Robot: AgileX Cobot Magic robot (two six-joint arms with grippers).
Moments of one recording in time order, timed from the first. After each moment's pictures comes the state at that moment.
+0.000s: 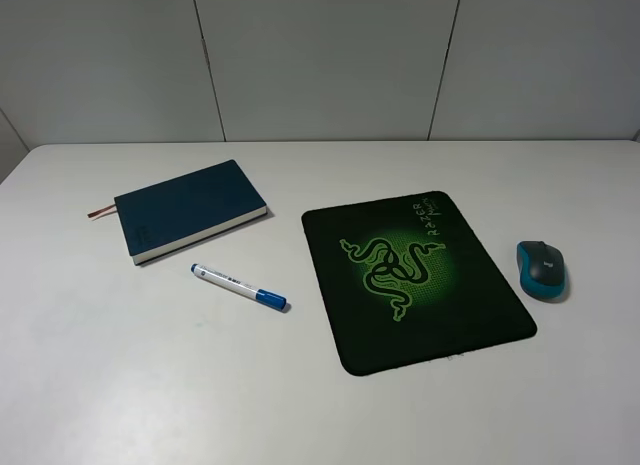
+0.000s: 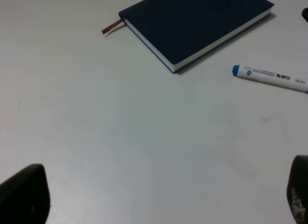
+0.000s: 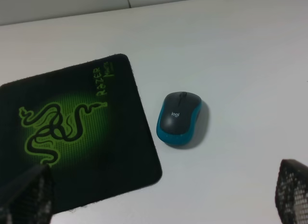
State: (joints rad) left arm -0.08 -0.01 -0.49 0.04 1.06 0.04; right arm 0.02 -0.01 -0.50 0.04 1.03 0.09
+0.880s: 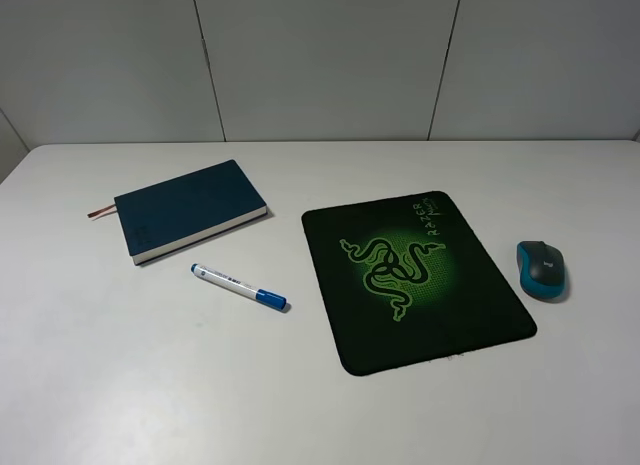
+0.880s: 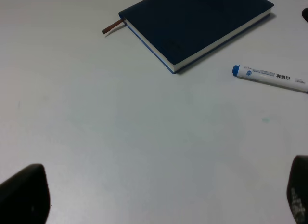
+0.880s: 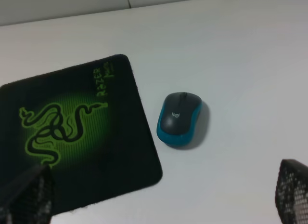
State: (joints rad) left arm -0.08 -0.01 -0.49 0.04 1.06 0.04; right arm 0.02 -0.01 -0.50 0.04 1.02 0.09
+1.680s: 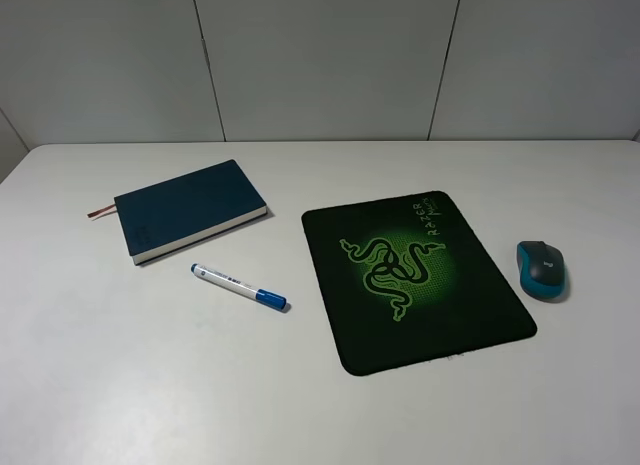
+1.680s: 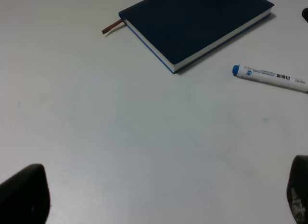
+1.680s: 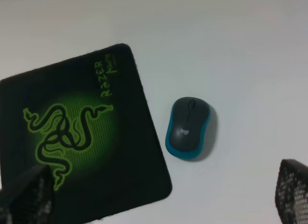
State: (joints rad) left arm -0.08 -0.01 -0.49 0.04 1.06 0.04; right arm 0.02 0.70 -0.90 0.07 1.01 0.08
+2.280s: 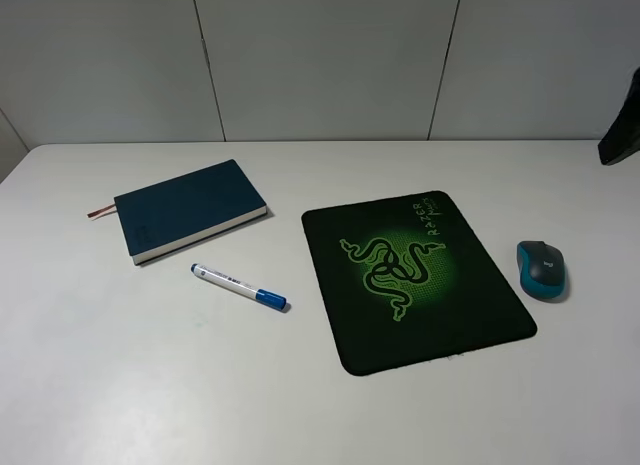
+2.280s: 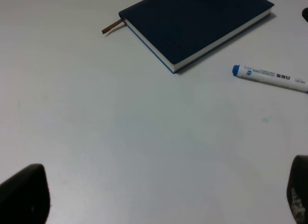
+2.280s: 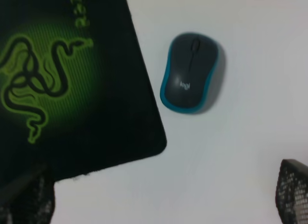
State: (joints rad) left arm -0.08 -0.01 -0.49 0.04 1.06 0.04; right arm 0.02 1.17 -1.08 0.08 1.13 0.05
